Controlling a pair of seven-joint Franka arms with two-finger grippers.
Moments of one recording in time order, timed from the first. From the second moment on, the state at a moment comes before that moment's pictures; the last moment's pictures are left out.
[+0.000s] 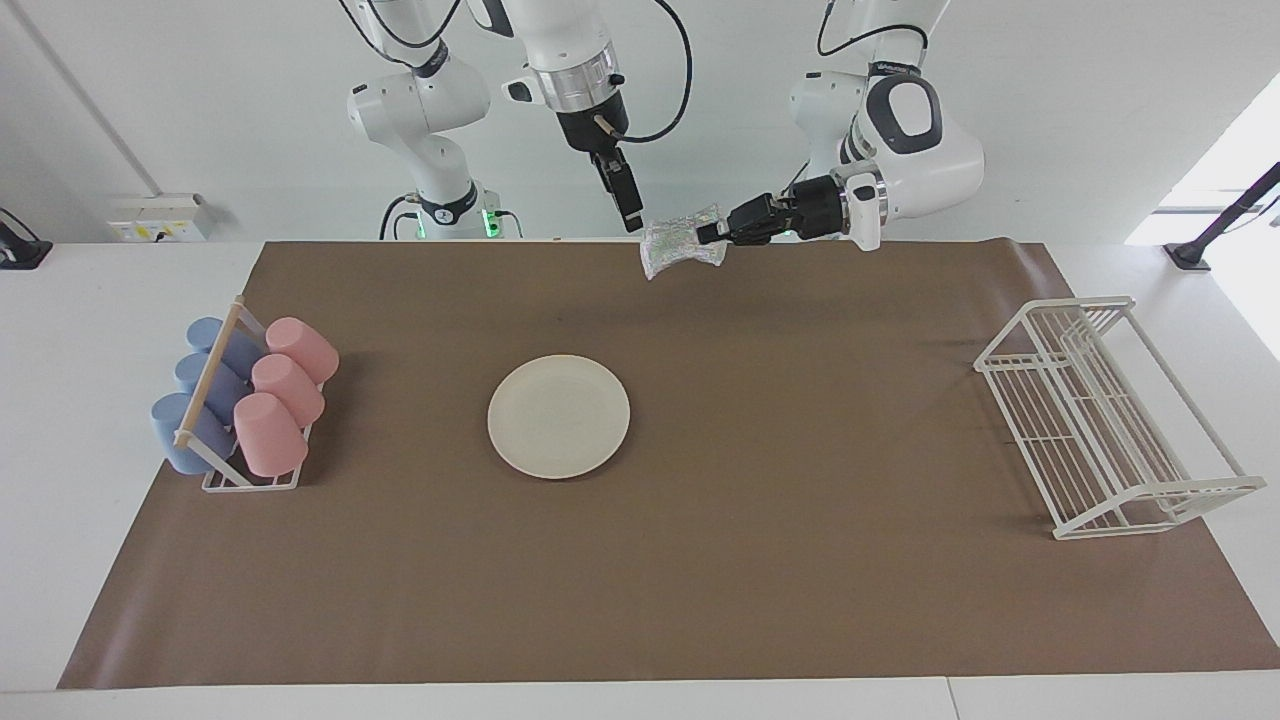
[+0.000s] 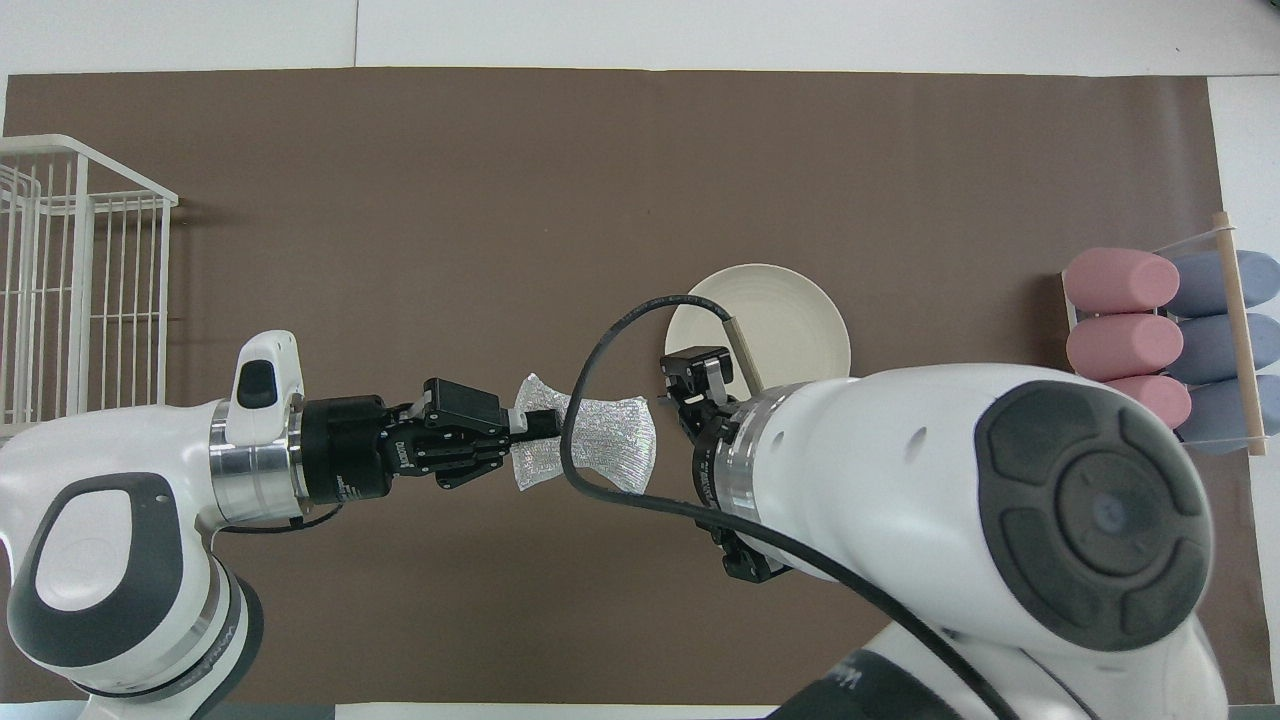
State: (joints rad) left arm -0.41 -0.34 0.01 -2.44 -1.63 2.05 0.10; right arm 0.35 -0.11 0.24 -1.77 0.27 1.89 1.91
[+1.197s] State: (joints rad) left arm -0.42 -0.37 0.03 -2.49 -1.67 2.05 0.14; right arm 0.44 -0.15 0.24 -1.95 0.28 2.07 2.00
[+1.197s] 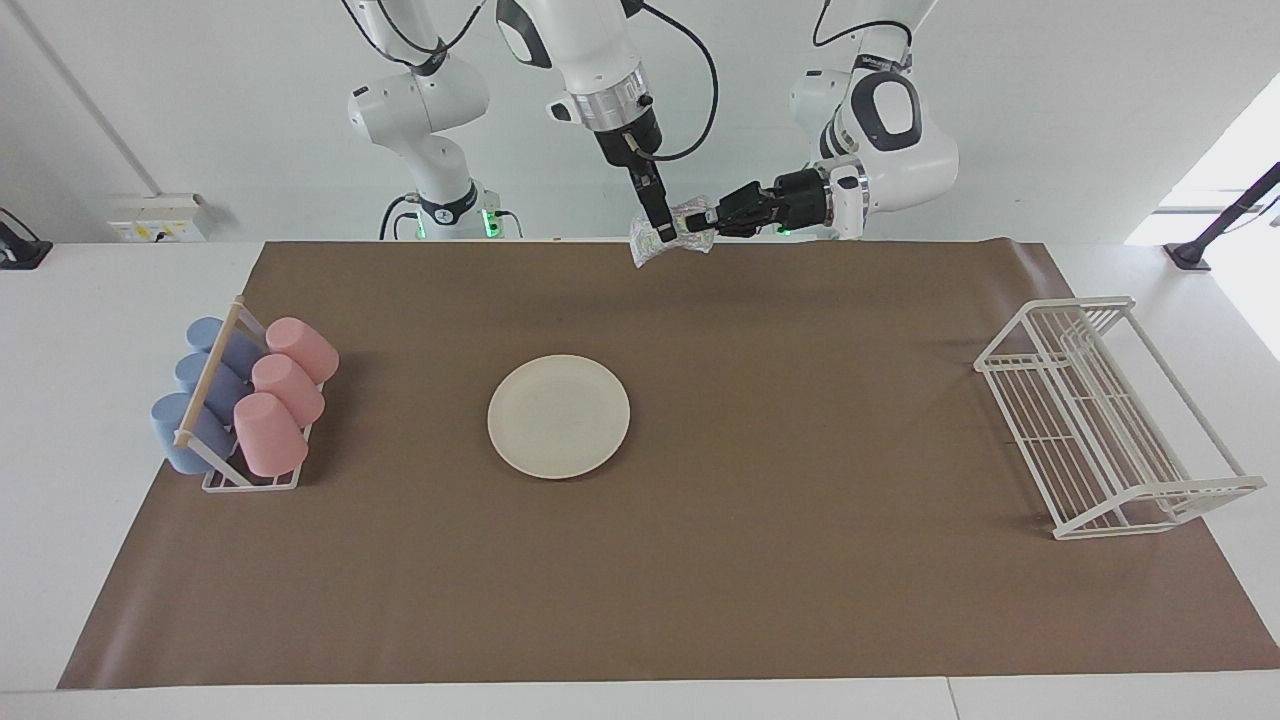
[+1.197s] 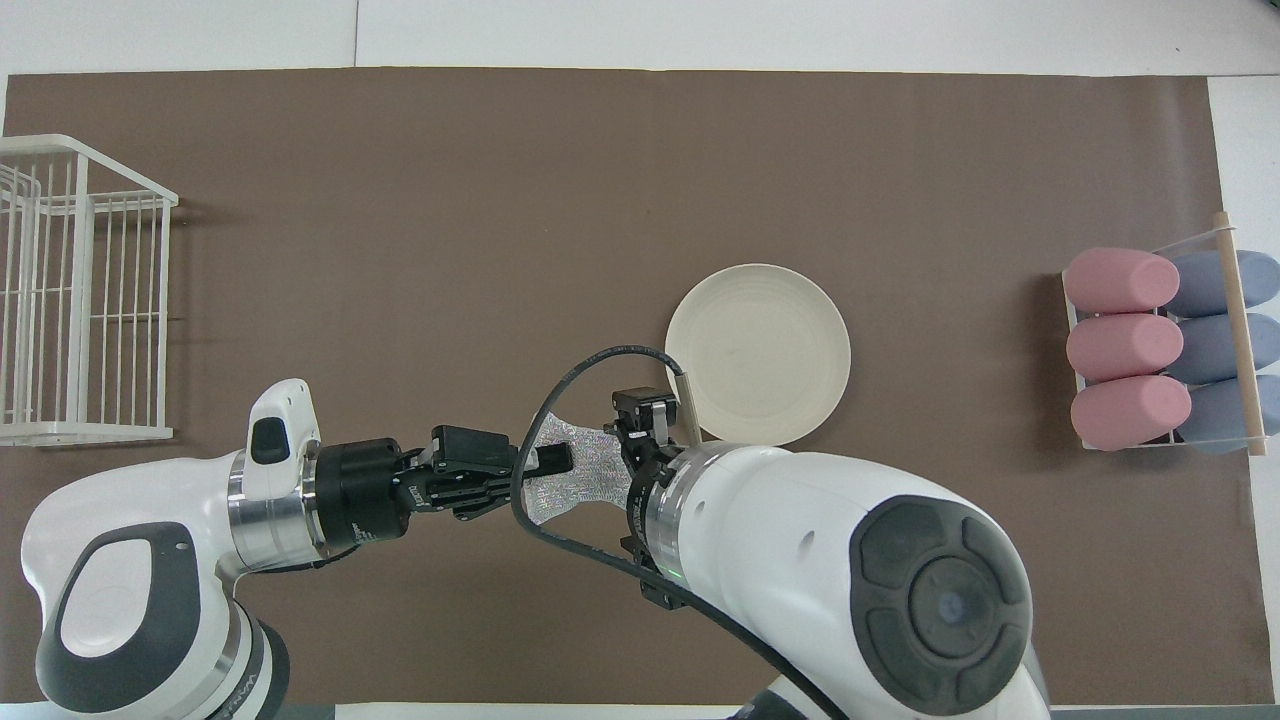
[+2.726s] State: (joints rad) left arm -0.42 -0.39 0.03 -2.50 -1.54 2.03 0.09; right arm 0.41 -0.12 0.24 -2.01 0.28 2.18 1.84
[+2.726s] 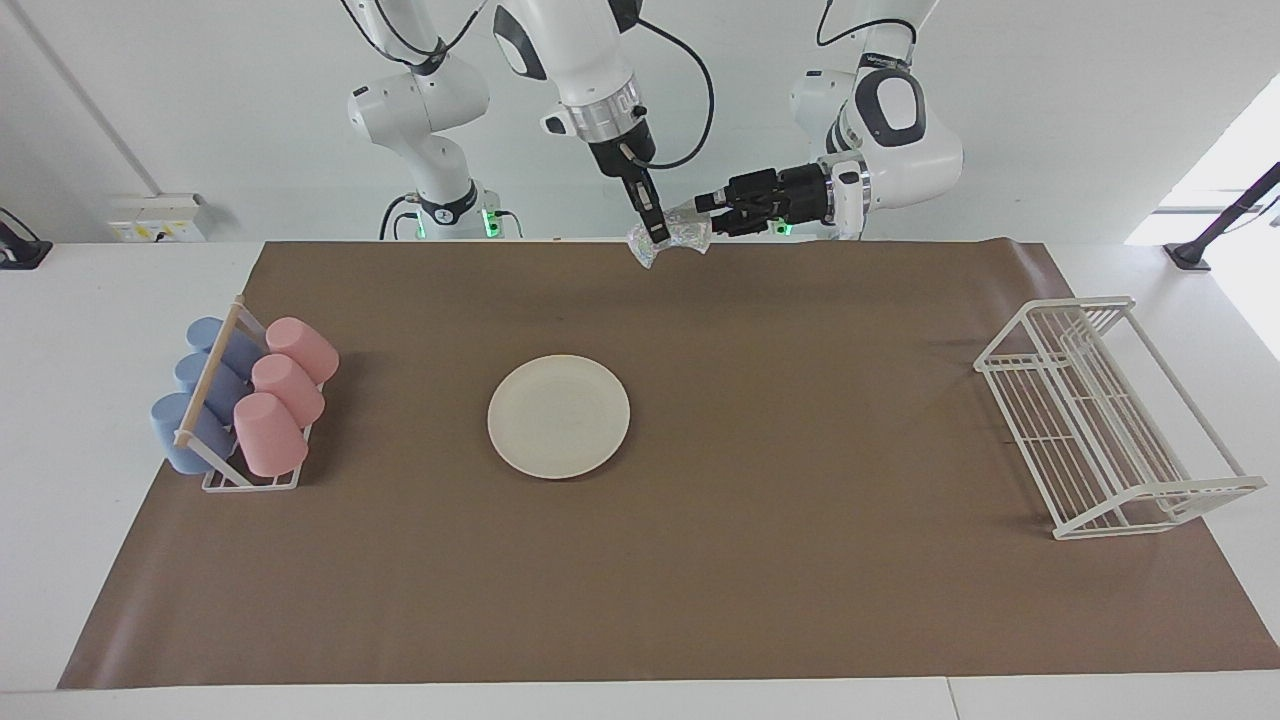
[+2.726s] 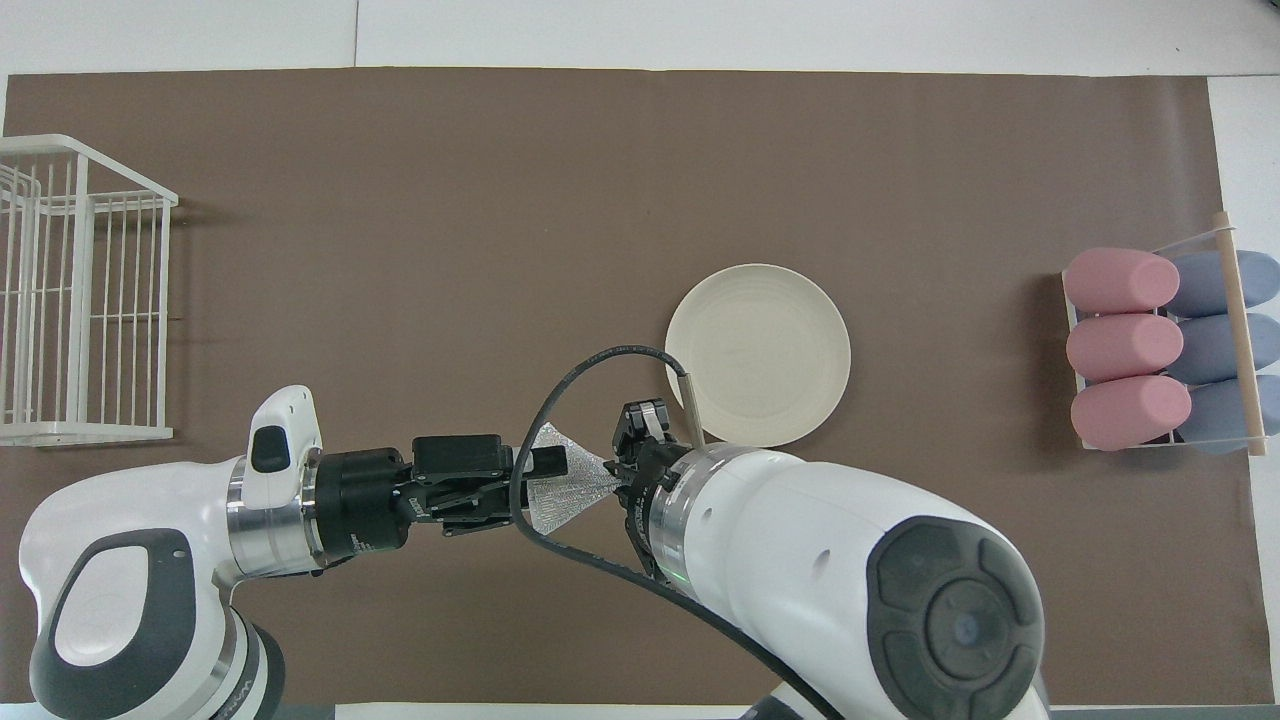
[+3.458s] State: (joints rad) left arm -0.17 -0.36 0.03 -2.35 -0.91 1.84 -0.05; right arm 0.20 0.11 0.23 -2.24 0.28 2.54 1.32
